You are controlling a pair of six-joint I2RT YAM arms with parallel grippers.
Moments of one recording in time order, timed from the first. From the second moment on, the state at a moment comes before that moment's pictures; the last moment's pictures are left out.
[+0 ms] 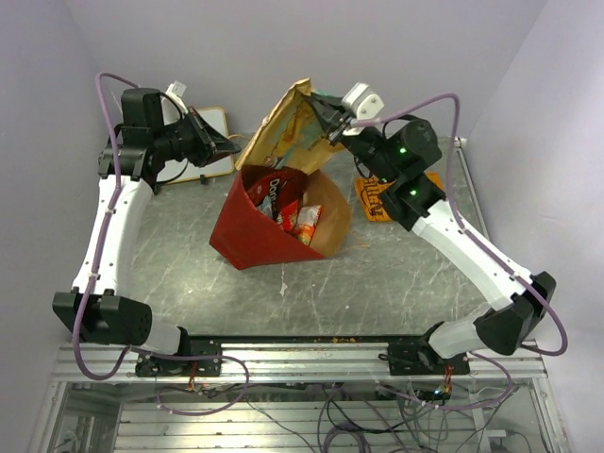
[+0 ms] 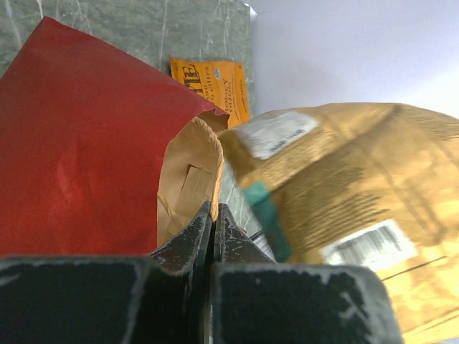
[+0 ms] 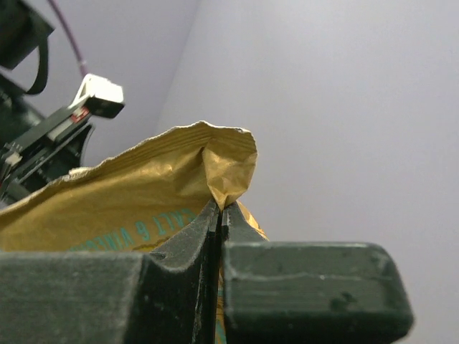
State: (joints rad) left arm -0.08 1.44 1.66 -0.71 0.64 -0.78; right arm 0.69 1.43 1.47 0.41 -0.25 -0.39
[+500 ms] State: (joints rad) left arm -0.08 1.41 1.65 -0.74 0.61 -0.76; right arm 0.69 1.28 1.60 0.17 0.14 -0.50
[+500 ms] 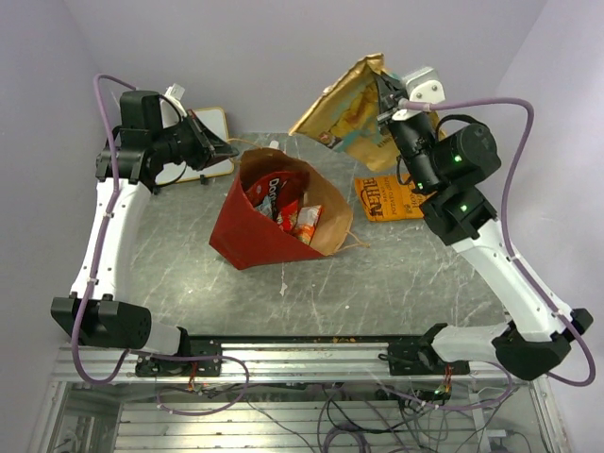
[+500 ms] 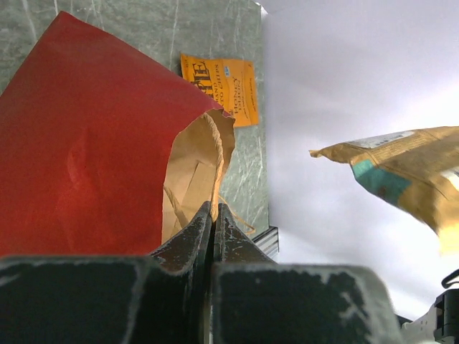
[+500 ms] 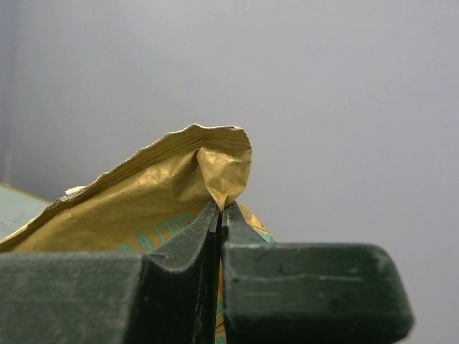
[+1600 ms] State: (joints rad) left arm -0.07 1.41 1.66 -0.81 0.66 -0.68; right arm 0.17 1.18 0.90 -0.12 -0.17 -1.01
